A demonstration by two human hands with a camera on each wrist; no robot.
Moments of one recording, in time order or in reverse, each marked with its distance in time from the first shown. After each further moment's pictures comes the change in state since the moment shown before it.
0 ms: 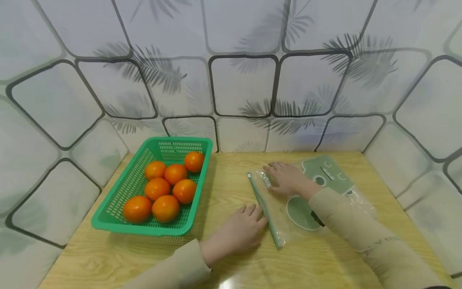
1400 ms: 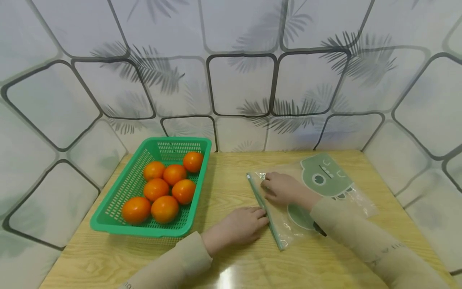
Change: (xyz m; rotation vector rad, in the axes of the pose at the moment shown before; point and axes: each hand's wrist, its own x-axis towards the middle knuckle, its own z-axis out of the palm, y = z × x) left_hand 0.017 -0.015 0.014 -0.019 0.015 0.189; right_hand -0.010 -0.020 0.017 0.014 0.149 -0.174
